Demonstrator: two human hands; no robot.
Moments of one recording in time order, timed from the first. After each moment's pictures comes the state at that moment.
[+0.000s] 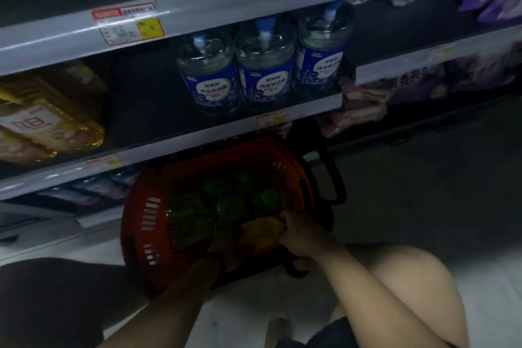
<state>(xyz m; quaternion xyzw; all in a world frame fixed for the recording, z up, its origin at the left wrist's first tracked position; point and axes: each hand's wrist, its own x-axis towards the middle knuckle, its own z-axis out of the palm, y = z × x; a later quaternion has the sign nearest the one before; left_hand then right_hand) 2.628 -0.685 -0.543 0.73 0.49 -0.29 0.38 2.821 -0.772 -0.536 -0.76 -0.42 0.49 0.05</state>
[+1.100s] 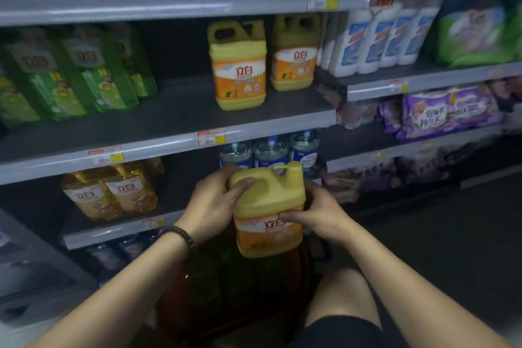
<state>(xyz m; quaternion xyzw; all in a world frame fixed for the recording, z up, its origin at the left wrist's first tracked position) 2.605 -0.665 -0.197 0.79 0.37 0.26 0.42 2.832 -0.789 -0.250 -0.67 -0.47 0.35 0.46</state>
